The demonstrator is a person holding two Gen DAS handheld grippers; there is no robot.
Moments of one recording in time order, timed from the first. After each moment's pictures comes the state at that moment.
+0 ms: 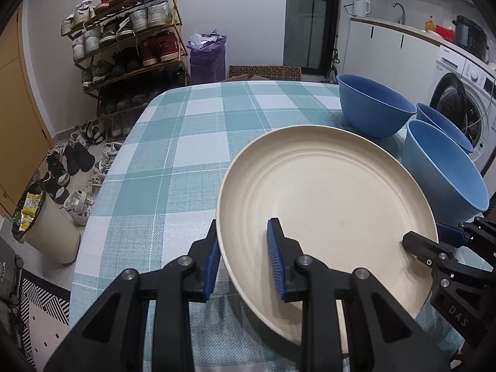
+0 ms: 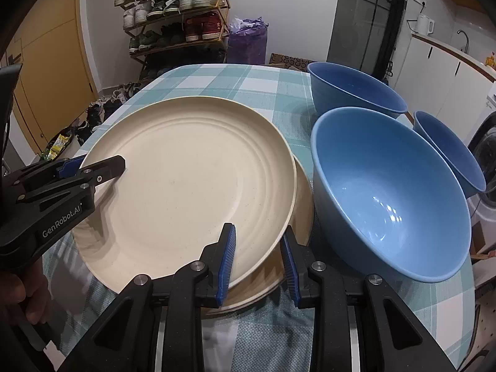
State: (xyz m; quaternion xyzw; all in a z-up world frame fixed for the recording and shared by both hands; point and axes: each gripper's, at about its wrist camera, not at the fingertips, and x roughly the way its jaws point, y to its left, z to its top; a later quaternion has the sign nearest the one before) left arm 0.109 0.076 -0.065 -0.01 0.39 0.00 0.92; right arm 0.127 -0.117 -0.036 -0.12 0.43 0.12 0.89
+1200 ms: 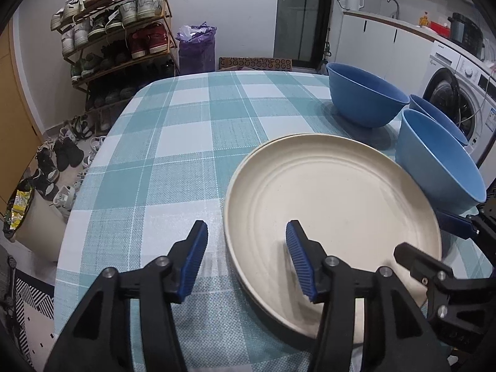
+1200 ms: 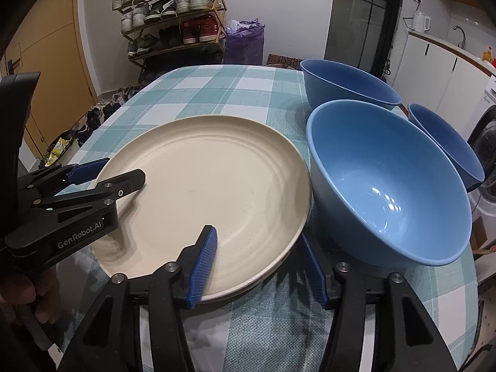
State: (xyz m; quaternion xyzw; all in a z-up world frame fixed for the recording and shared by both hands) left arm 0.114 0.069 -0.072 -0.02 0.40 -0.03 0.91; right arm 0.120 -0.127 -0.039 -0.11 0.42 0.13 0.89
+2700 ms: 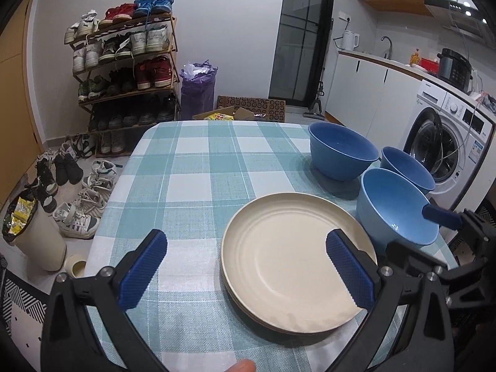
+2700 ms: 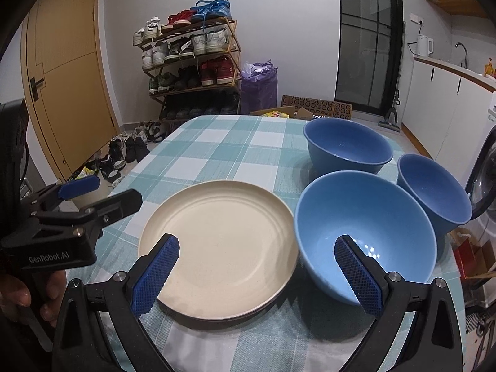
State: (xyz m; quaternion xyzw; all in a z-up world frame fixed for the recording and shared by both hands) left arm 0.081 0.071 -0.003 -0.05 0.33 -0.04 0.94; right arm 0.102 -0.151 0.035 -0.08 0.34 0.18 0.92
